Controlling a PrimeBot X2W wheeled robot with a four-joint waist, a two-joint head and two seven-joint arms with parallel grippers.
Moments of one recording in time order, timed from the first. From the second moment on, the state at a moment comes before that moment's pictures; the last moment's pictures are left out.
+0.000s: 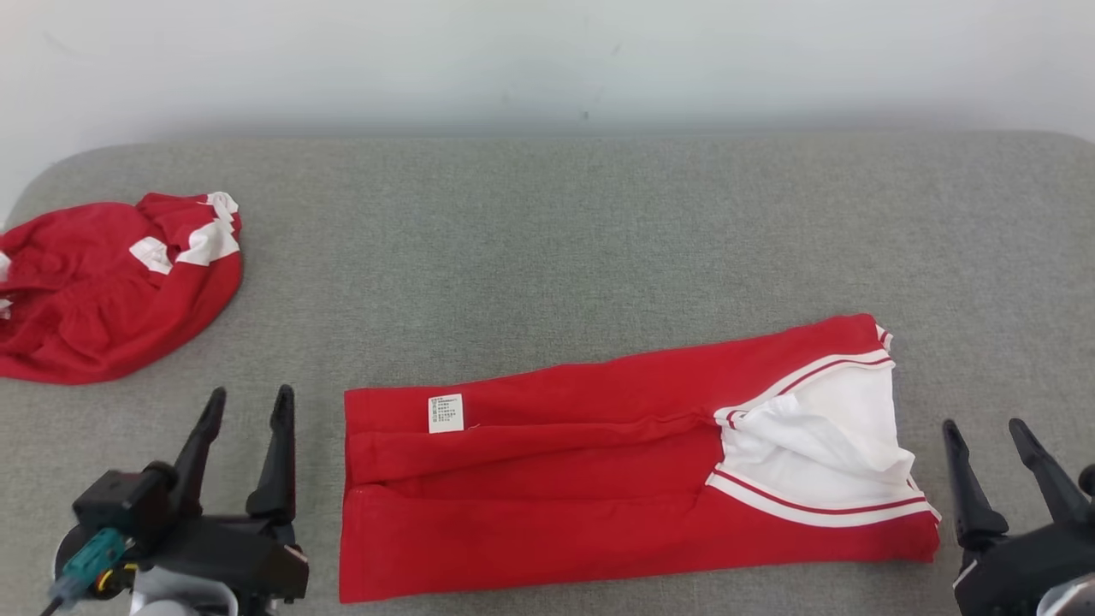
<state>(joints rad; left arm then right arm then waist) -0.26 0.42 -0.37 0.22 -0.69 0.06 -0.26 0.02 -0.26 -0.11 0.03 0.31 0.13 0.07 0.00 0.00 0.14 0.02</state>
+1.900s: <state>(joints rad) -0.05 0.09 0.03 0.26 -0.26 -0.13 -0.26 -0.33 -0.52 -0.01 0.83 0.39 0.13 0.15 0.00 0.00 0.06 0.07</state>
